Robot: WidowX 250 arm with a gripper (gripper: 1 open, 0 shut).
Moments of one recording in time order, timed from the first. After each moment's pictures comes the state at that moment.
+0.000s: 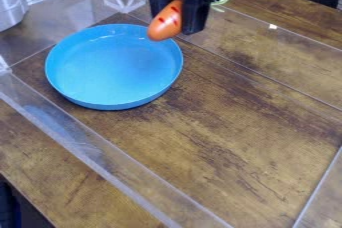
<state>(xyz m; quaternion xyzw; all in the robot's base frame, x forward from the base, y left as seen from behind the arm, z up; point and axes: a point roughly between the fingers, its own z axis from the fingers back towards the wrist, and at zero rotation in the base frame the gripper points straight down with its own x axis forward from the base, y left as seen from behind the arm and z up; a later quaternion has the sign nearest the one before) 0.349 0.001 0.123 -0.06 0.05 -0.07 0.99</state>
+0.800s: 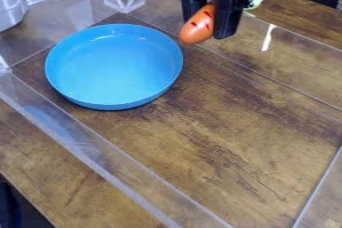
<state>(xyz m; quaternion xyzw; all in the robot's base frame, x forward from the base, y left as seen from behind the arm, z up) 0.374 -0.016 0.117 -0.06 0.04 -0.09 0.99</state>
